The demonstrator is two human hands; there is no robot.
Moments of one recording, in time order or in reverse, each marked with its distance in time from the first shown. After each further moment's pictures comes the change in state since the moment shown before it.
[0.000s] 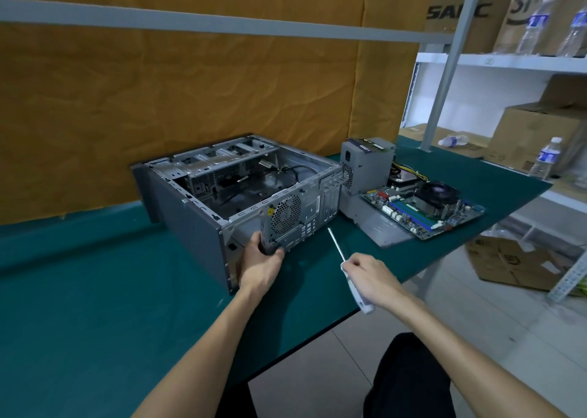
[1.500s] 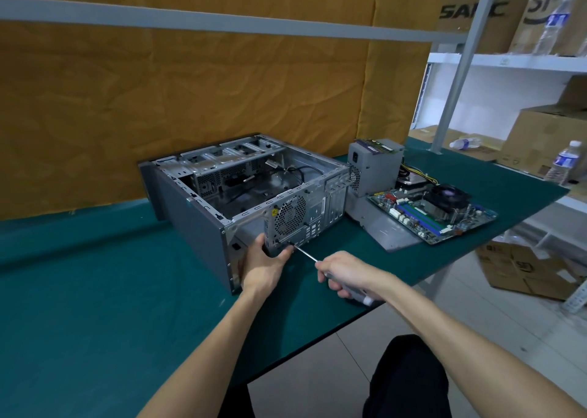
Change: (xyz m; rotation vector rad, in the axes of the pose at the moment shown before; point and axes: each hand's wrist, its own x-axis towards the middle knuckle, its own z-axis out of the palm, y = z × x) left_hand -0.002 -0.003 0.002 0.059 0.059 0.034; right_hand 0.029 -0.037 0.013 0.327 -0.457 0.060
